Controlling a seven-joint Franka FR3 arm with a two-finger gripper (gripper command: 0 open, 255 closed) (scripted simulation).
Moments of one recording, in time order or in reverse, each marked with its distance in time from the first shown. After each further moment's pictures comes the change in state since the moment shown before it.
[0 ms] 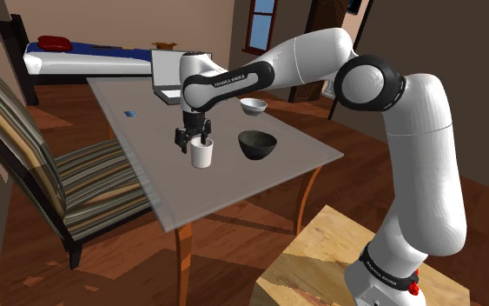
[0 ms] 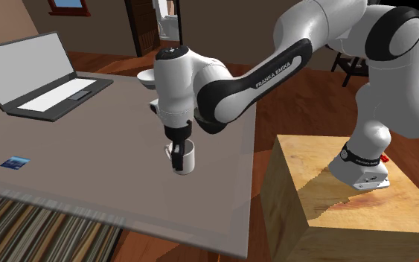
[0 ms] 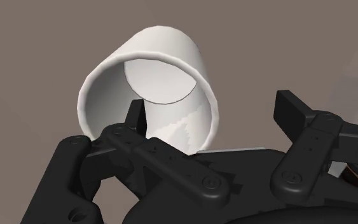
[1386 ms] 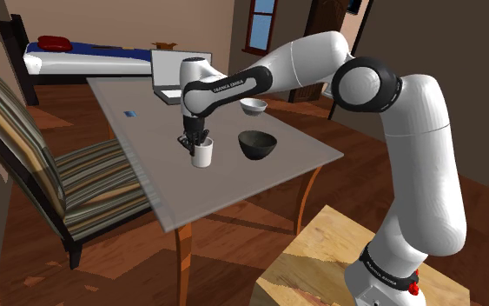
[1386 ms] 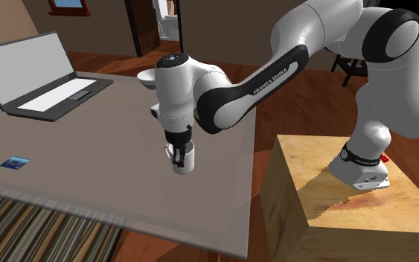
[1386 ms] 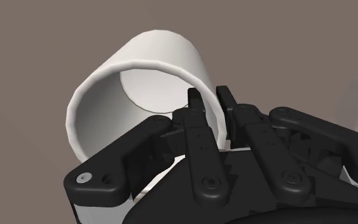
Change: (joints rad) arm -0.001 0.018 -0.002 -0.014 -0.004 0.031 0.002
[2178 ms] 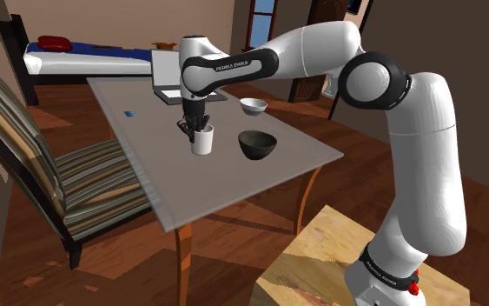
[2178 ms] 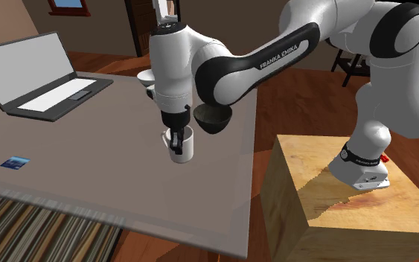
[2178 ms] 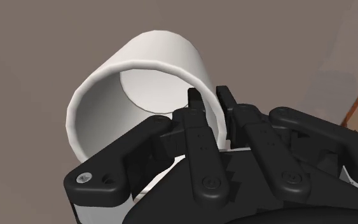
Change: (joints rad) arm 0.002 -0.044 0.007 0.085 0.012 -0.128 -0.013
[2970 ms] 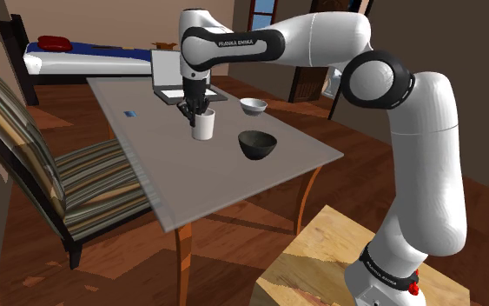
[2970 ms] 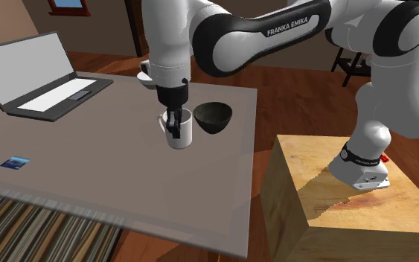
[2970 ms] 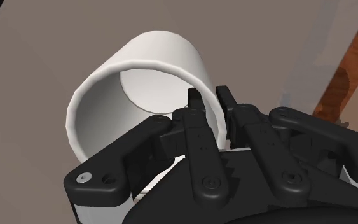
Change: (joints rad) arm 0.003 -0.015 0.003 0.141 0.008 -0.155 -0.018
